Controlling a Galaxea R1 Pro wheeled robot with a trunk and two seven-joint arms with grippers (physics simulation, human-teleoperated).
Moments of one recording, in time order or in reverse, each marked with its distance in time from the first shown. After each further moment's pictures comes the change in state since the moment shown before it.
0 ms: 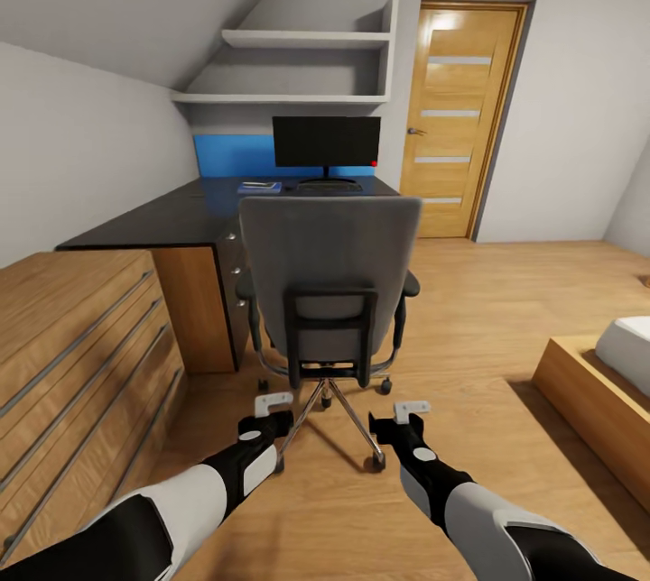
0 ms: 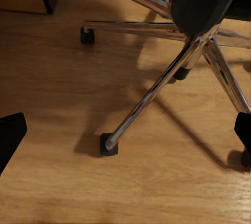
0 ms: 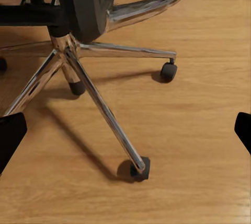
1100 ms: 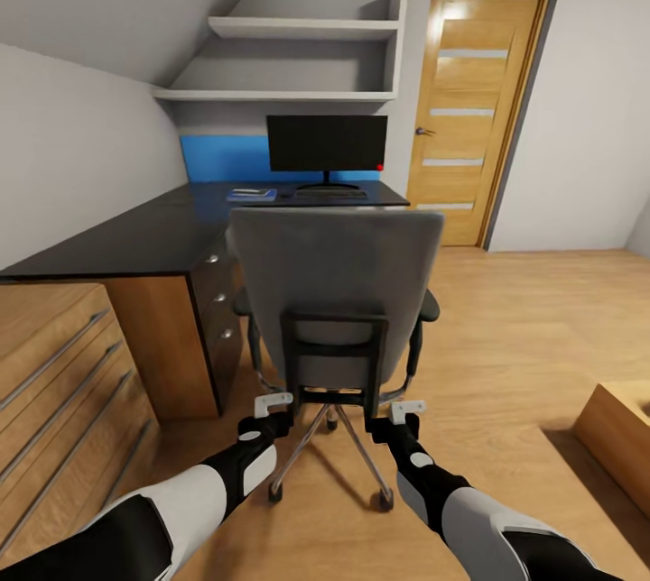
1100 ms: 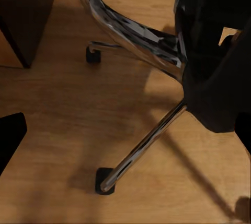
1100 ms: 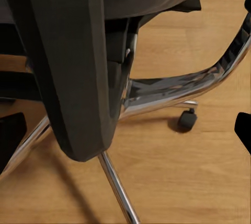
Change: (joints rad) left arm 0.000 0.000 0.000 0.001 0.004 0.000 0.001; right arm 0.012 0.012 0.007 0.001 0.026 -0.089 -0.002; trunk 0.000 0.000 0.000
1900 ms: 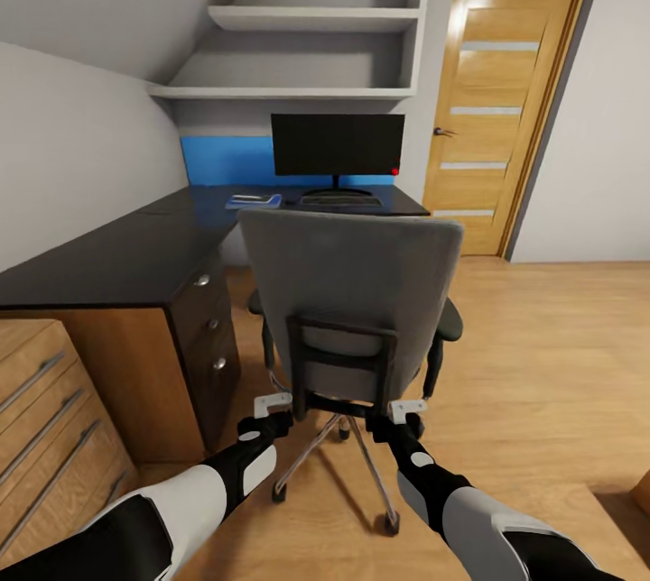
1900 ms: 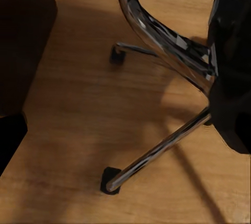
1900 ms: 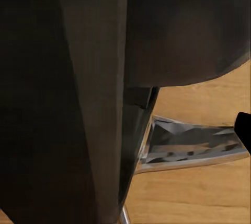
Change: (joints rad) left arm 0.000 0.000 0.003 0.001 0.004 -0.002 0.001; right arm 0.000 -0.003 0.006 -0.002 0.004 0.000 0.000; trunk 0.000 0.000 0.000
